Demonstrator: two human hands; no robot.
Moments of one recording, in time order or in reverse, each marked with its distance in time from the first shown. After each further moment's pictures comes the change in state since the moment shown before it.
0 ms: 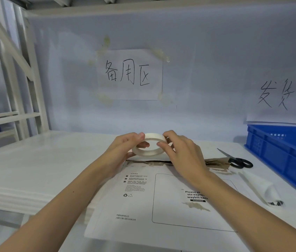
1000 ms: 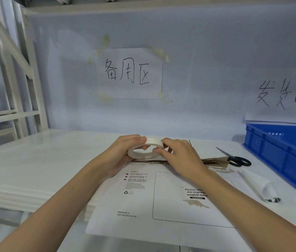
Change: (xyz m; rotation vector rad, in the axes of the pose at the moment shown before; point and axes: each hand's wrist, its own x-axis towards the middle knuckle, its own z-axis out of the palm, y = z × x) left_hand -0.007 0.007 0.001 -0.086 -0.139 -0.060; right_hand 0.002 0.007 0.005 0.145 -0.196 0.045
